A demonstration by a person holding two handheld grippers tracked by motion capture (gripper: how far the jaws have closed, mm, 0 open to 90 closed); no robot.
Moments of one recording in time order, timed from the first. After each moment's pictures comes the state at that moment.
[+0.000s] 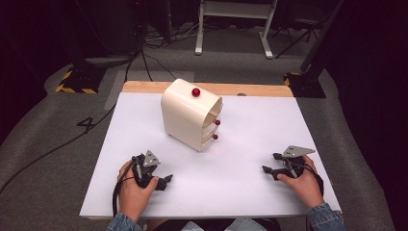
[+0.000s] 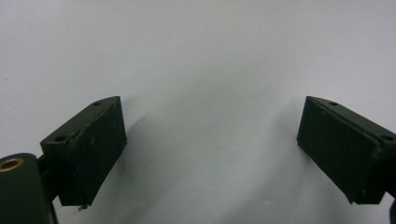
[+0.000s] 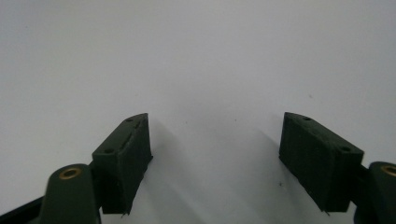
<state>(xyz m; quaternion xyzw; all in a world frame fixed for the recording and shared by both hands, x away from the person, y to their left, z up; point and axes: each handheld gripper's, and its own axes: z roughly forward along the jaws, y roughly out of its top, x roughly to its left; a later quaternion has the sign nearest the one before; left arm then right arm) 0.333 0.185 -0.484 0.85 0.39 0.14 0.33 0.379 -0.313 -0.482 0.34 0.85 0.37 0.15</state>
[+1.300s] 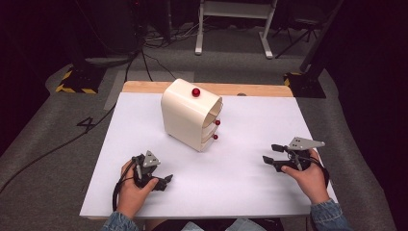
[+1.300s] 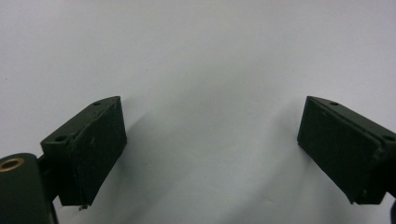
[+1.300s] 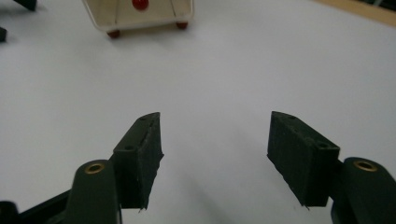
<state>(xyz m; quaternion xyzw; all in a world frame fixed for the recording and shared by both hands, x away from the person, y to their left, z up) 0.333 0.186 -0.485 0.85 0.39 0.14 0.33 0.380 -0.306 -0.432 0.31 0.83 0.45 0.16</state>
